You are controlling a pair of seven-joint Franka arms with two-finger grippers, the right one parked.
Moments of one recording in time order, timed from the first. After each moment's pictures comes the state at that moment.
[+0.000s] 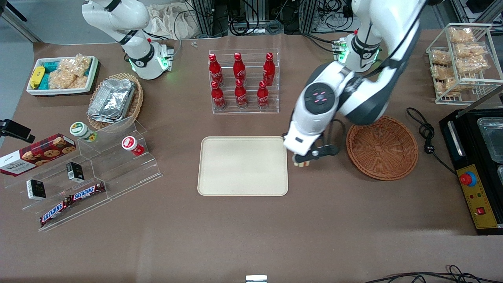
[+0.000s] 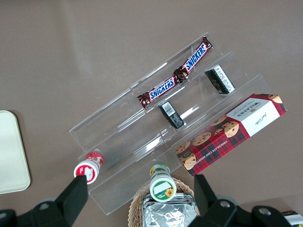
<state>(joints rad) -0.23 0.50 -0.49 -1.58 0.22 1.92 -1.02</state>
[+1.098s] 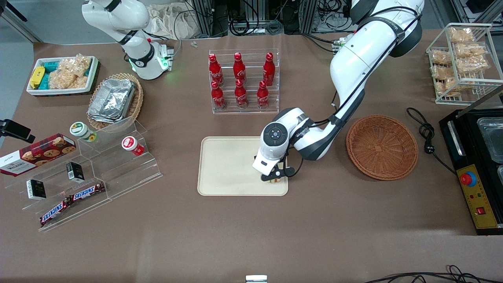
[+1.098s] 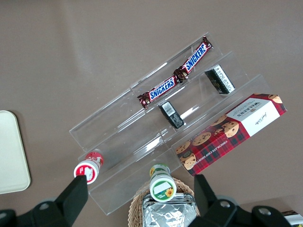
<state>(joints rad) -0.31 0.85 -0.49 -1.45 0.37 2.17 -1.12</state>
